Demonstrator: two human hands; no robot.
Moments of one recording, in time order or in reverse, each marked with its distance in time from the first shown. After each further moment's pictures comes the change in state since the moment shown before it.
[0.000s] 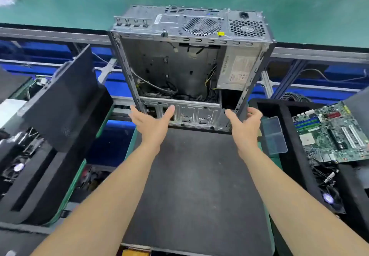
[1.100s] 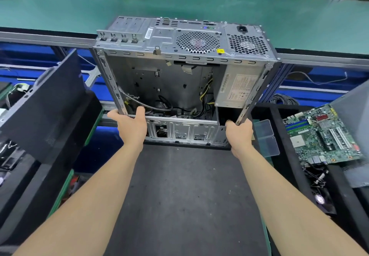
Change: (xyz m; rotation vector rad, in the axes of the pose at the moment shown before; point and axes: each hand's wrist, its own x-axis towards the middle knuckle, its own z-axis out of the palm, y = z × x) left_hand 0.056 -0.012 -0.007 -0.052 0.207 0.044; right_hand 0.016 -0.003 0.007 -0.029 0.132 0.146
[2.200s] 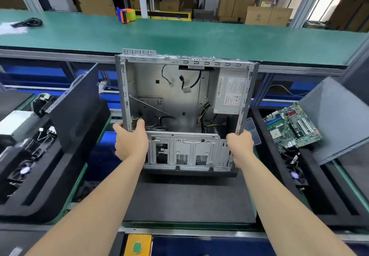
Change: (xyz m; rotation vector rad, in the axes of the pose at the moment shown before) left_hand -0.100 -0.006 -0.105 0.204 0.083 0.024; right_hand -0.109 0.010 -0.086 -0.131 0.008 0.028
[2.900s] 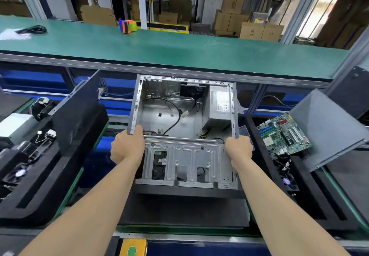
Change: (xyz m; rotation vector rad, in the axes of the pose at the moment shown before) left_hand -0.004 0.004 -0.016 0.235 0.014 0.078; right_hand -0.011 -0.012 -0.017 -0.148 0.046 -0.027
